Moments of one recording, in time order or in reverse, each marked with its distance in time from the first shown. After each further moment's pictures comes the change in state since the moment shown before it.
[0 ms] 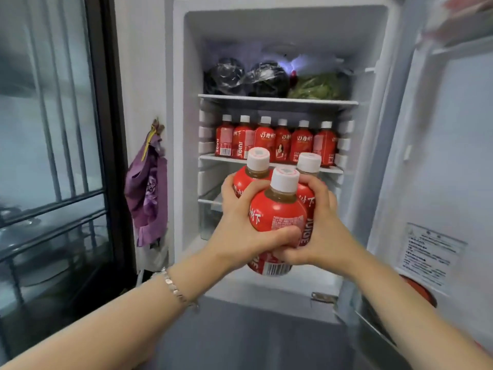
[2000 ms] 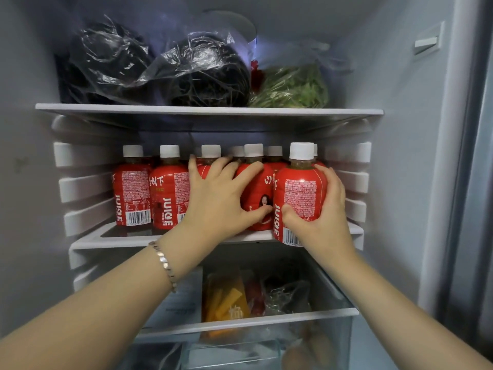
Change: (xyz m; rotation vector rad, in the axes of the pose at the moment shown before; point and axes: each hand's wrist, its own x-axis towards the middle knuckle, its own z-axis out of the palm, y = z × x) left_hand 0.340 -0.201 0.049 0.928 0.025 0.527; right_hand 0.257 0.193 -0.026 -0.204 0.762 0.140
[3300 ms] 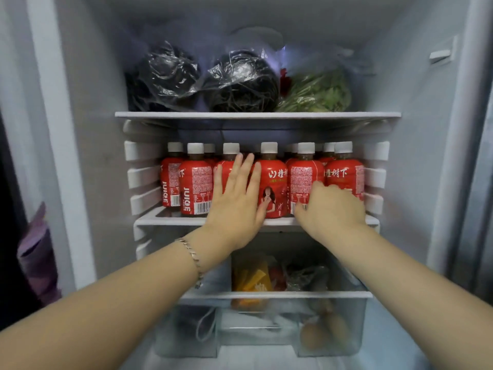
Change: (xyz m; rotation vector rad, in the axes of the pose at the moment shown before) left_hand -0.037 0.002 -0.032 0.083 -0.220 -0.105; right_hand -0.003 -0.067 -0.005 -0.944 -0.364 0.090
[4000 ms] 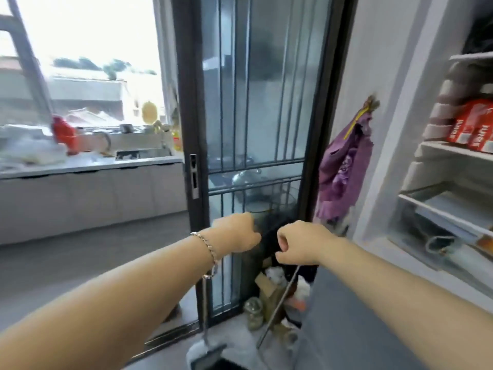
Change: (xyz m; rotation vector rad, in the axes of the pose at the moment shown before) left_hand -0.381 0.009 -0.233 0.118 -0.728 -1.222; right_hand -0.309 -0.146 -0.011 0.177 -0.646 -1.500
